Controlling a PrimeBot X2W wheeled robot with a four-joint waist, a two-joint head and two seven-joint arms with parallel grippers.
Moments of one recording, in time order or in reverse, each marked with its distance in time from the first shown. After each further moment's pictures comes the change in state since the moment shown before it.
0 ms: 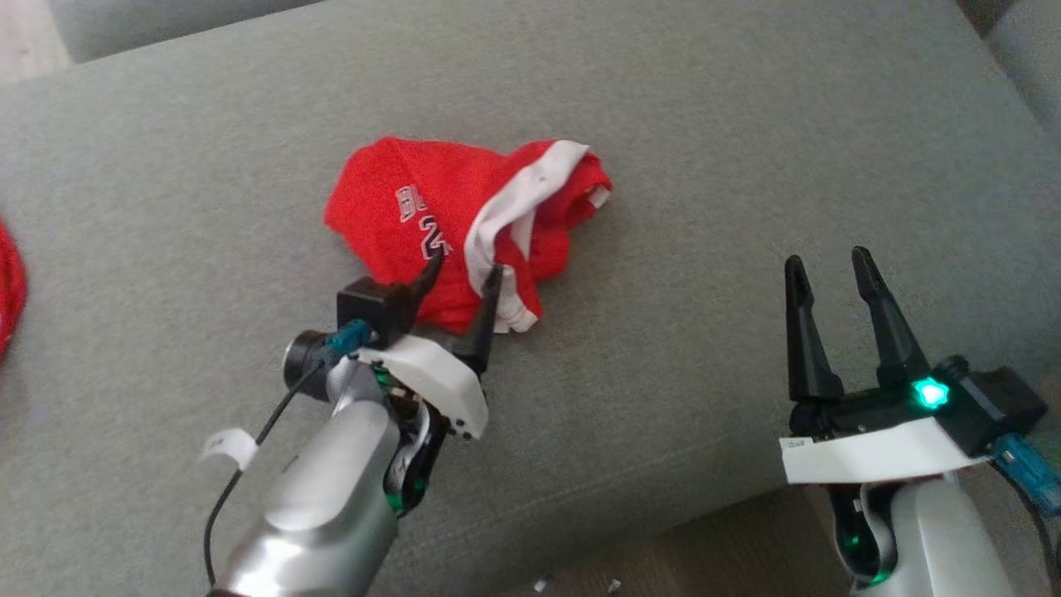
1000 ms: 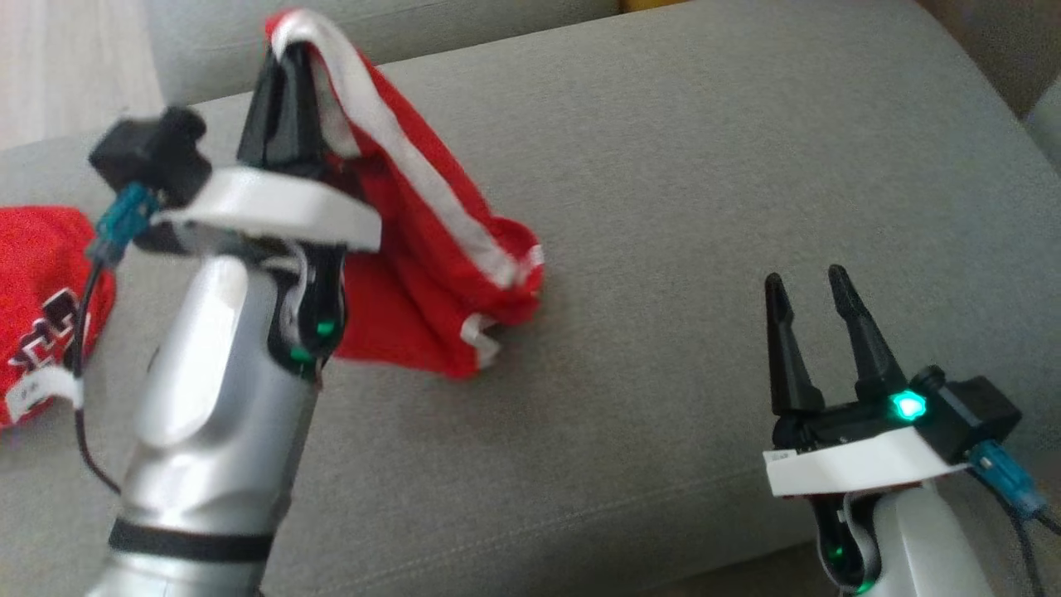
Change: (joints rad) left arm -0.133 0.039 0.306 -0.295 -0.044 0.093 -0.001; right arm 0.004 0.000 0.031 0.053 0.030 0.000 -0.018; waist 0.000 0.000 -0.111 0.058
